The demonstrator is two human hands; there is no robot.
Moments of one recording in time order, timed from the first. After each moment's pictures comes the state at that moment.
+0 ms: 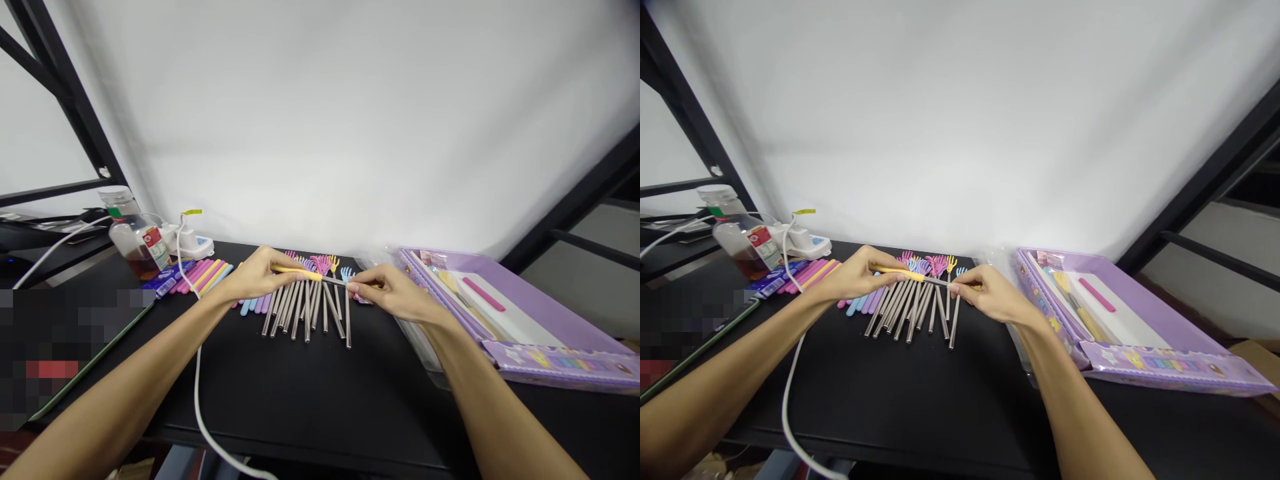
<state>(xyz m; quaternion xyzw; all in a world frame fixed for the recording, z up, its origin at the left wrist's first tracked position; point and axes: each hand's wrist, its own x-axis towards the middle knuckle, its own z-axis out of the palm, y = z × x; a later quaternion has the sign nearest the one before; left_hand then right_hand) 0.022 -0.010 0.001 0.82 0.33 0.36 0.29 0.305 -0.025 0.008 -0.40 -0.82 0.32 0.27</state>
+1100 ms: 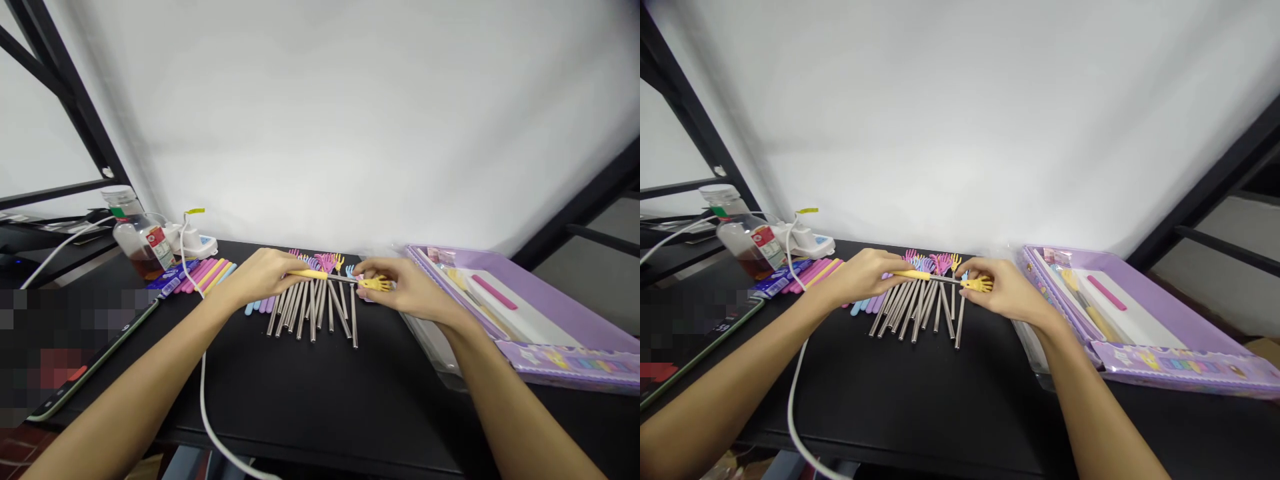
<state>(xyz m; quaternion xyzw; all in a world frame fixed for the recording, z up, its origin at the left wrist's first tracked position) 0.019 -0.005 0.000 0.90 0.32 0.28 0.04 0.314 -0.022 0.006 -0.40 -0.83 0.21 0.33</state>
